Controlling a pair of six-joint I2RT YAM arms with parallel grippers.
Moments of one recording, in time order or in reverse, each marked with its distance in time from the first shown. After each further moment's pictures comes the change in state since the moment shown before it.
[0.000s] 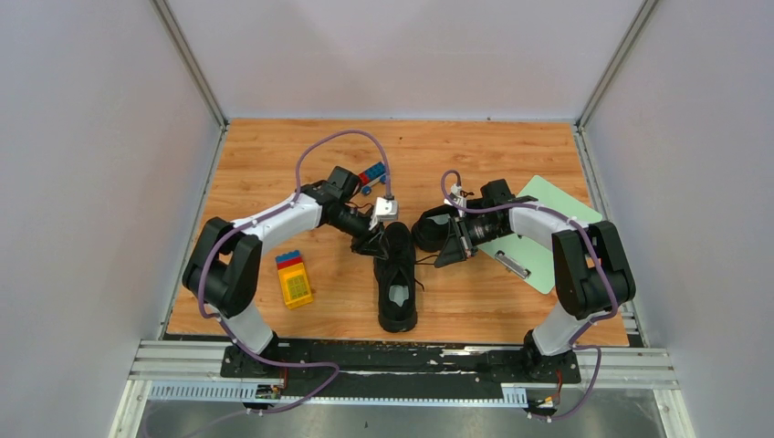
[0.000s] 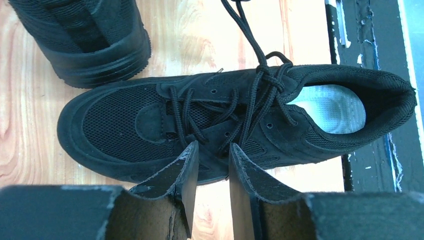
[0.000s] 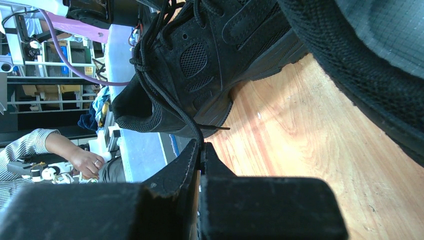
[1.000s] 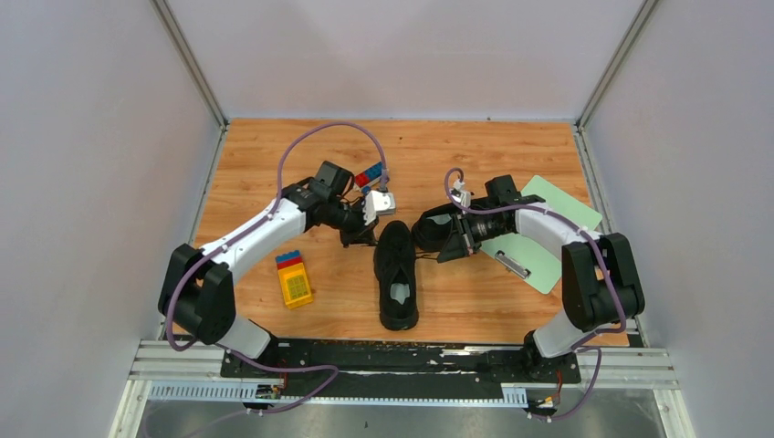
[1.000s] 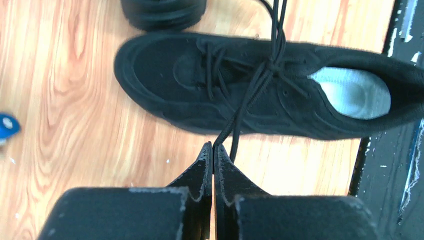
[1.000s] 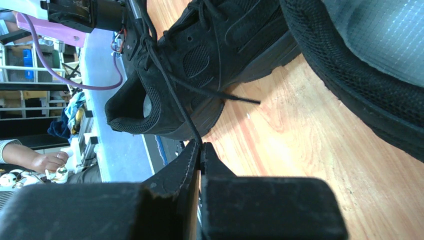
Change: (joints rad) left arm -0.022 -0.156 0.024 -0.083 -0.299 -0.102; right arm -0.008 -0.079 0.002 -0.003 0.067 -0.006
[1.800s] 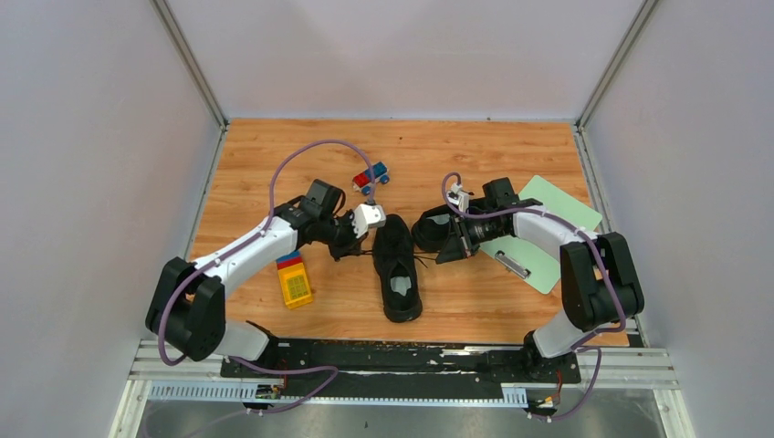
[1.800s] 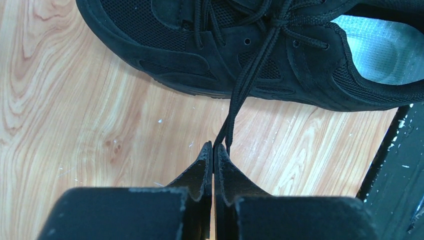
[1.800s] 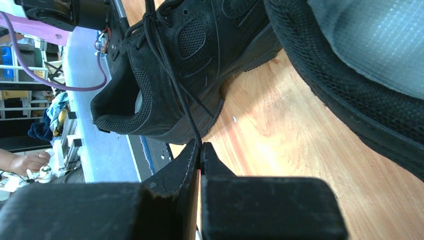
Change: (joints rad) left arm 0.033 -0.126 -0.214 0.104 -0.168 -0.107; right arm 0.014 -0.002 -0.034 0.072 0.059 -0.003
